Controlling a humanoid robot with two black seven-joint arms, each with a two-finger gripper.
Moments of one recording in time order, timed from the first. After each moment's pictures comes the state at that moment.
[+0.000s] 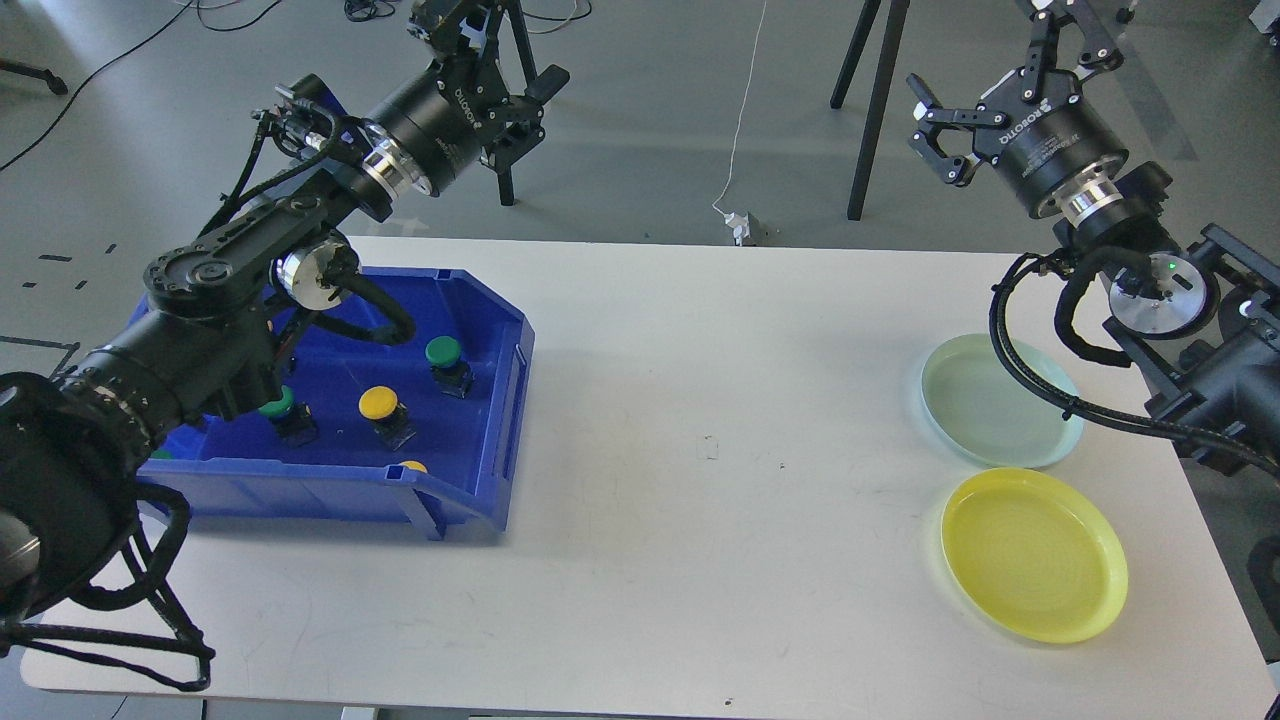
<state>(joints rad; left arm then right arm) -1.05 0.19 -0.52 -0.55 0.41 -0.49 -0.49 0.89 -0.42 0.66 0.75 0.16 0.49 0.20</state>
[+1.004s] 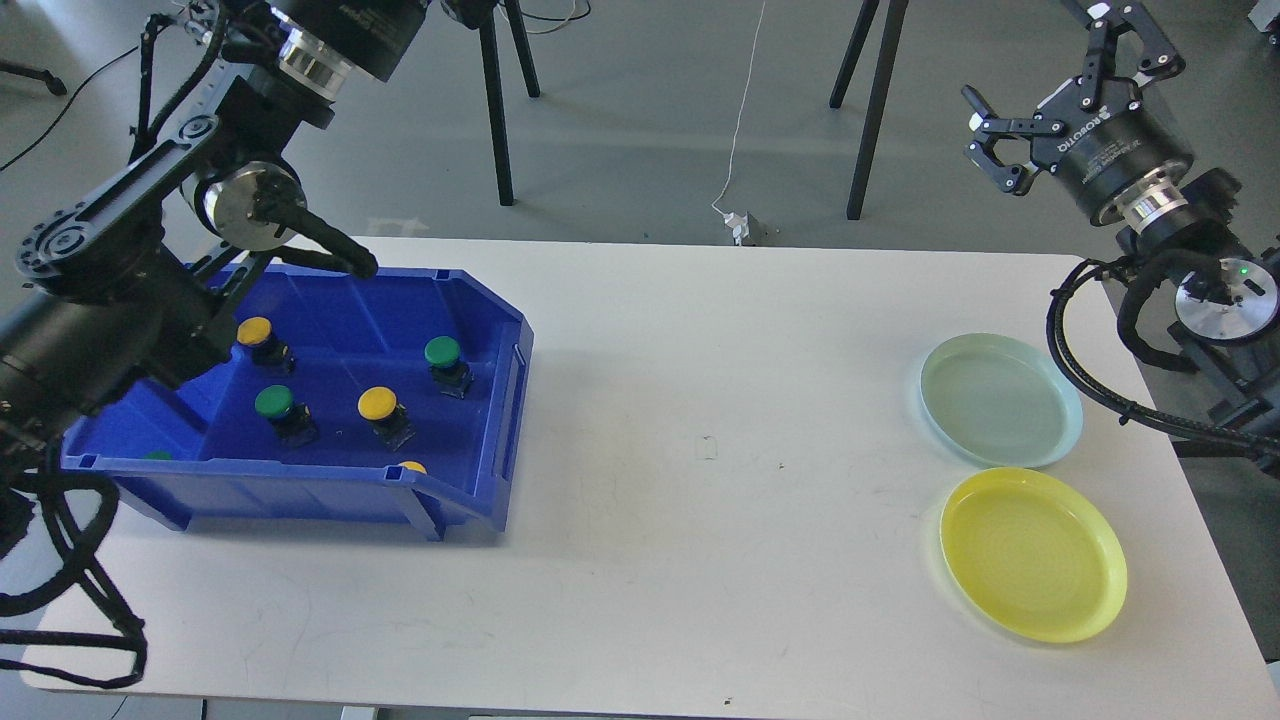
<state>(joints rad) -1.12 0.48 -0.54 -1.07 0.43 -0.40 -0.49 0.85 -0.53 0.71 0.76 0.17 0.49 0.18</state>
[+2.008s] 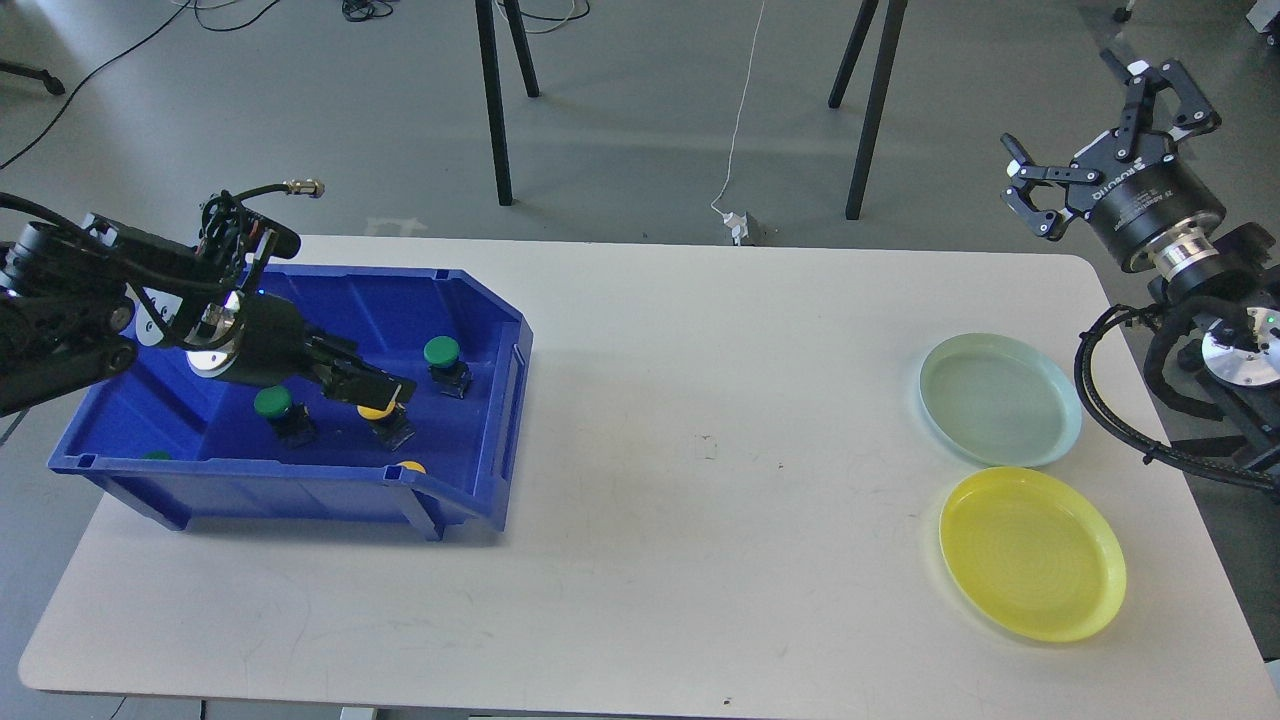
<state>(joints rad) -1.35 0.70 0.47 -1.04 1.39 -0.34 -0.49 0.76 -0.54 0.74 0.76 0.17 0.49 0.19</state>
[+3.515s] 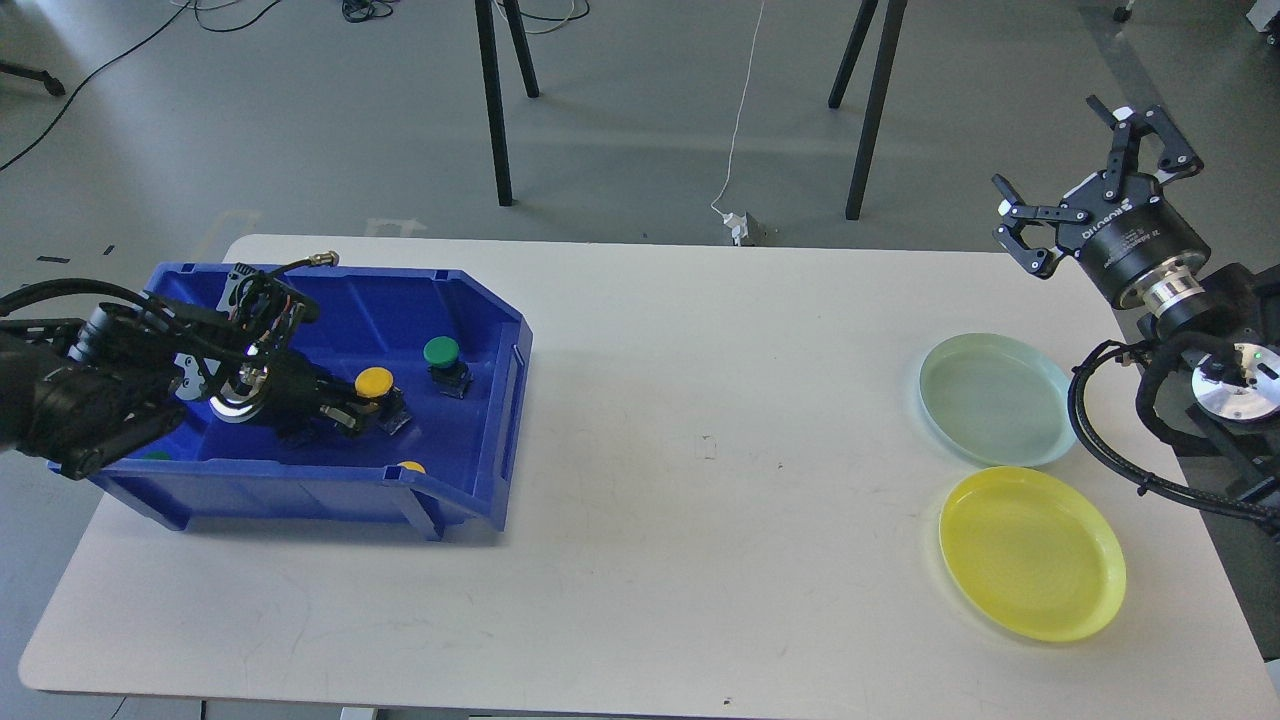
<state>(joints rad) -1.14 0.55 0.43 -0.71 1.44 -0.22 -0.49 0.69 -0.54 0.76 0.77 0.17 0.49 0.19</state>
